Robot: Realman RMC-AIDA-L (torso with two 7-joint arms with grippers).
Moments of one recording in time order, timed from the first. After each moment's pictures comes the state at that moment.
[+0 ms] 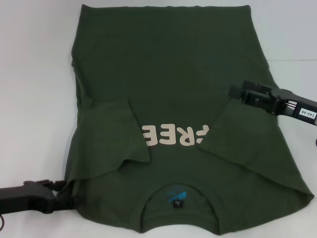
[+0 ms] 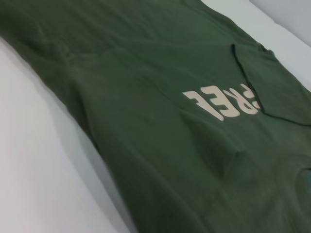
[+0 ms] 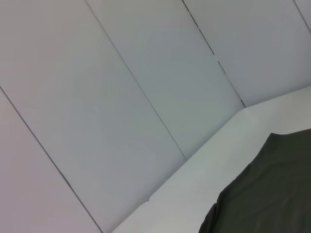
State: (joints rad) left arm -0.36 -2.15 0.52 0.86 2.37 1.50 -1.70; right arm 0.56 2.05 -0.54 -0.49 -1.80 -1.50 1.58
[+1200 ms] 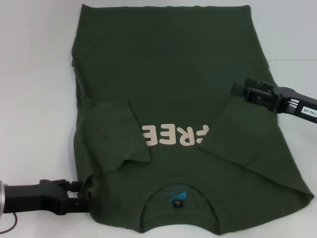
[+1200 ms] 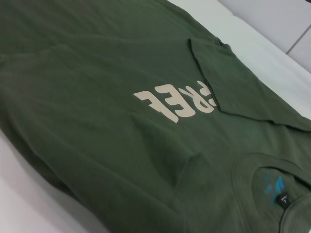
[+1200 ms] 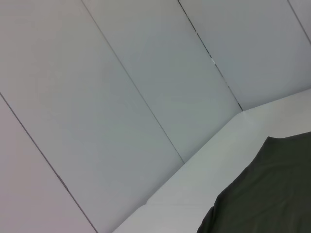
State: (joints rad) left arm -0.40 -2.16 0.54 0.85 2.38 1.56 -1.70; right arm 0.55 2.05 -0.54 -0.50 -1.80 -1.50 1.58
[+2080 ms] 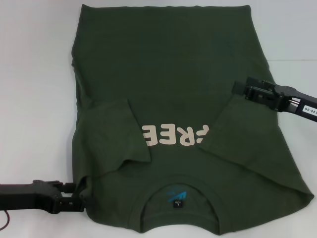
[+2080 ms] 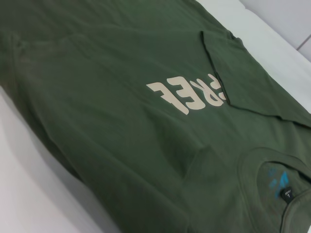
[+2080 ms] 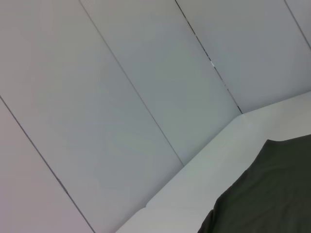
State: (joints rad) left arm -0.41 -2.14 0.54 0.88 2.41 1.59 -1.77; right arm 0.55 2.05 -0.53 -0.50 -1.80 -1.50 1.58
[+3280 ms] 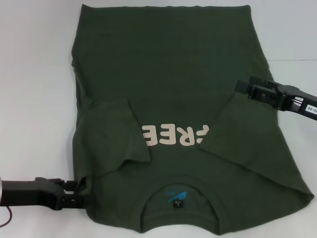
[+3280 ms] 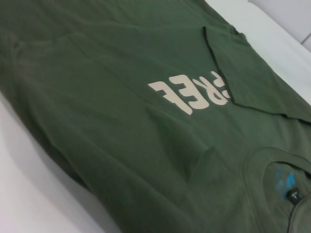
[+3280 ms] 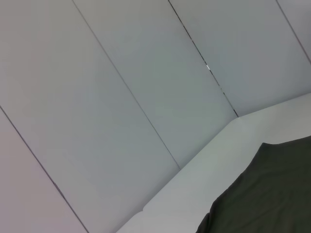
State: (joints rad) left arm -0.42 -2.14 0.58 0.89 2.41 1.57 -1.81; right arm 0.55 2.05 -0.52 -0.50 -1.79 -1.50 1.58
